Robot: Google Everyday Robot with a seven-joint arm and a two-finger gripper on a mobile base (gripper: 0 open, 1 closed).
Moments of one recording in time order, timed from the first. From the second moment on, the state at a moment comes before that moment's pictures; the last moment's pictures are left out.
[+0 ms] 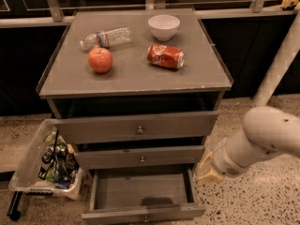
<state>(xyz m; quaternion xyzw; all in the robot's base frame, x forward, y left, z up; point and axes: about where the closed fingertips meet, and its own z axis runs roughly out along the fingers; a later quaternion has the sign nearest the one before) 0.406 -0.183 0.649 -0.59 0.78 0.14 0.15</state>
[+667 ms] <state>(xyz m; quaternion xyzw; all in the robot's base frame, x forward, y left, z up) 0.417 -0.168 0.518 -0.54 0.79 0.21 0.19</state>
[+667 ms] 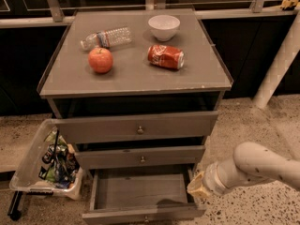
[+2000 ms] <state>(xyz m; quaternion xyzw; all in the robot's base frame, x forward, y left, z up) 0.412 -0.149 0.371 -0.51 0.80 0.25 0.18</state>
